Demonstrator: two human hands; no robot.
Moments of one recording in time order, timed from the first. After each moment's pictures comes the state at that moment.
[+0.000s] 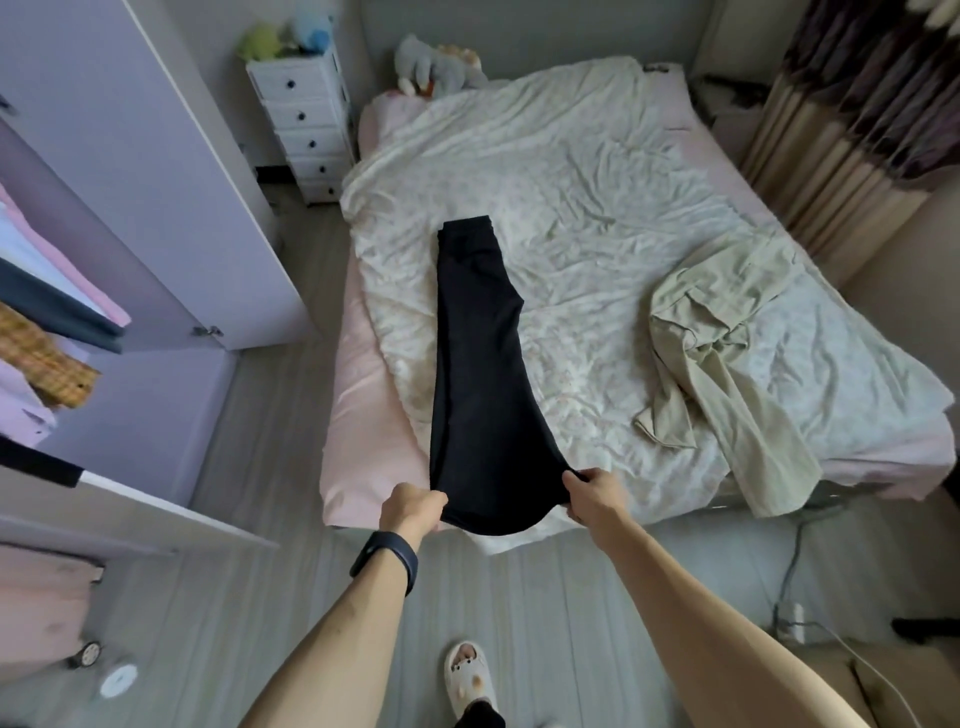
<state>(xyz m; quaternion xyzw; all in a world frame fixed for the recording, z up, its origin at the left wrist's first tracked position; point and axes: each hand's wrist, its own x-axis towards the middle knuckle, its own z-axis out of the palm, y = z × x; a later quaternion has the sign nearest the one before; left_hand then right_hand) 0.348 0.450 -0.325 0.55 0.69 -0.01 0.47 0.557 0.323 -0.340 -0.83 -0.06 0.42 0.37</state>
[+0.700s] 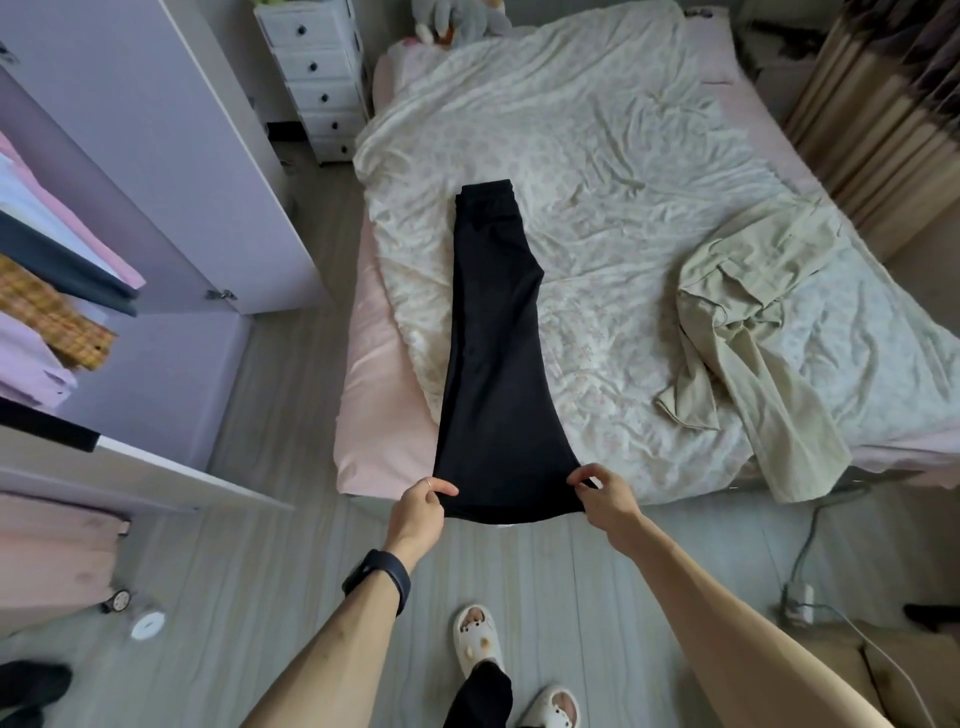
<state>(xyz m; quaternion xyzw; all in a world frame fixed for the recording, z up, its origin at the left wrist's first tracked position) 0.316 0.434 -0.349 0.62 0.62 0.03 0.49 0.551 0.310 -0.359 -0.81 -0.11 0.46 0.34</state>
